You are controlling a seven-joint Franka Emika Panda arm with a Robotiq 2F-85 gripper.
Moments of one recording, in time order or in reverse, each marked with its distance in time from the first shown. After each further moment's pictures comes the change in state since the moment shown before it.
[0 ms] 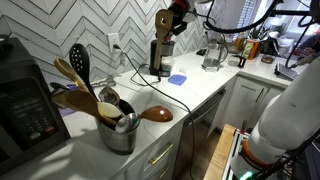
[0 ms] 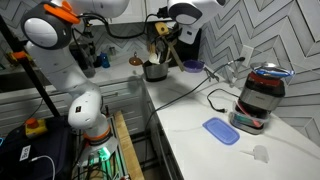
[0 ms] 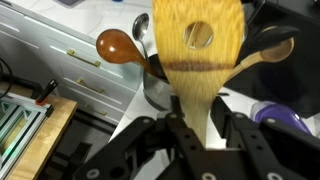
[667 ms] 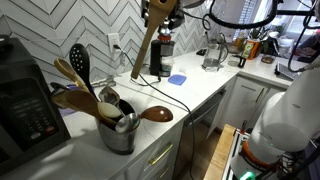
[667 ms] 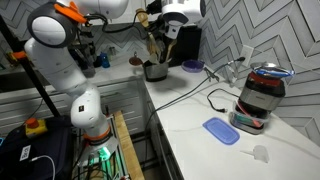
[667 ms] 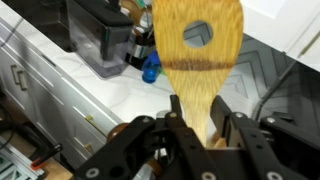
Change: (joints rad) arm 0.104 -0.015 0.072 -0.070 0.264 -0.189 -0.077
